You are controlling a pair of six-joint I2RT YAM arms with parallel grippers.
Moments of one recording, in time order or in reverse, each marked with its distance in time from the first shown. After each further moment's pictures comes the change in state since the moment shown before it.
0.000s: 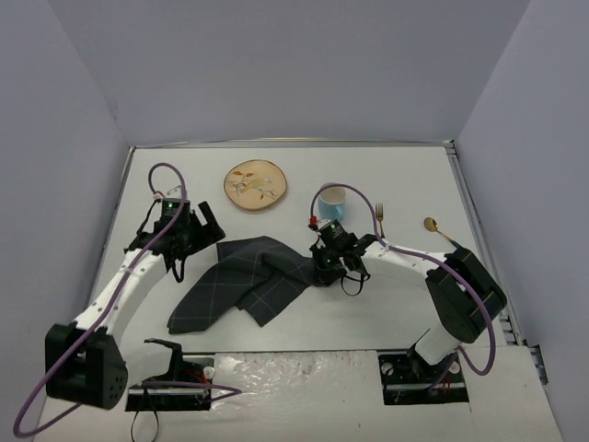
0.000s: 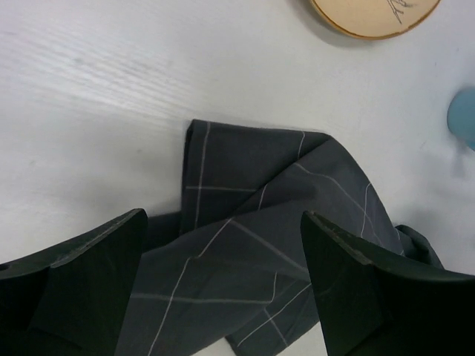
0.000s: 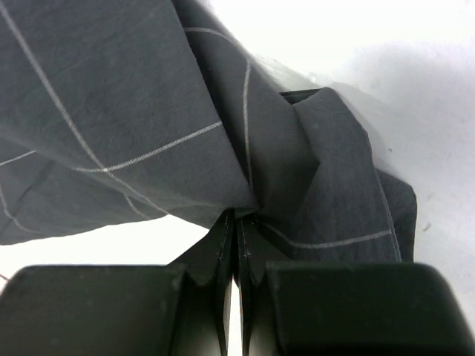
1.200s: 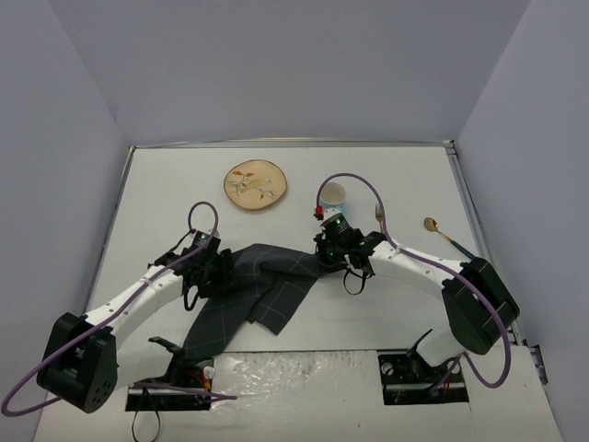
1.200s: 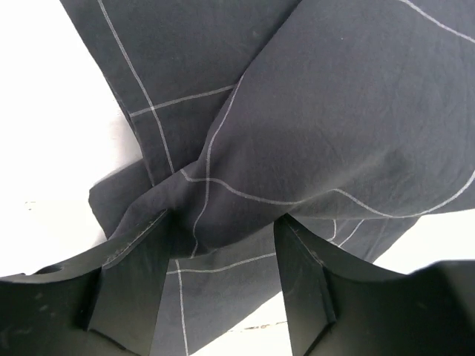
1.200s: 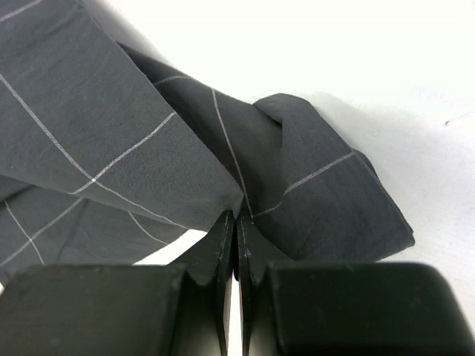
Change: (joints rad) left arm -0.230 0.040 -0.196 -0.074 0.097 -0.057; right arm 0.003 -0.088 0.015 -0.021 0.133 0.005
